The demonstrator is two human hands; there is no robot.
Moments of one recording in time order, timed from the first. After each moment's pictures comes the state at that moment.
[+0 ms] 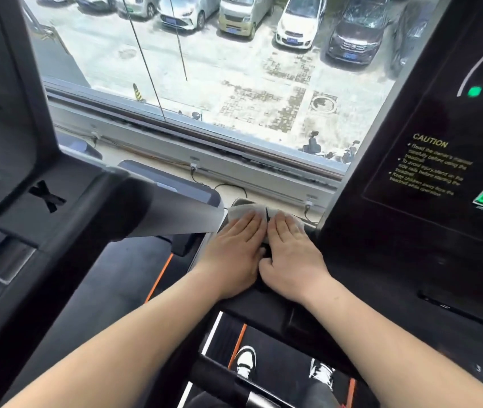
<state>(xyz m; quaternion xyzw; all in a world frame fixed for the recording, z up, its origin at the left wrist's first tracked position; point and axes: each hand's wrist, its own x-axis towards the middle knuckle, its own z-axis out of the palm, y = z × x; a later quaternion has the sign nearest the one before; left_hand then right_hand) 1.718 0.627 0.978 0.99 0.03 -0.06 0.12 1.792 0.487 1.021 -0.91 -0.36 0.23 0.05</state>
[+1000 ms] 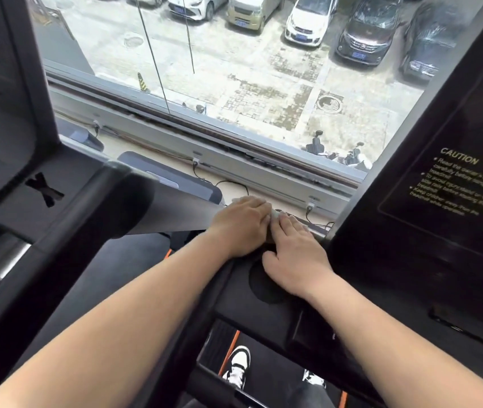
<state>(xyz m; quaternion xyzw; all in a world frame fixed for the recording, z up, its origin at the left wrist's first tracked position) 1.784 0.661 0.989 0.97 0.09 -0.10 0.21 1.810 0.507 1.027 -0.90 -0.34 0.26 0.04</state>
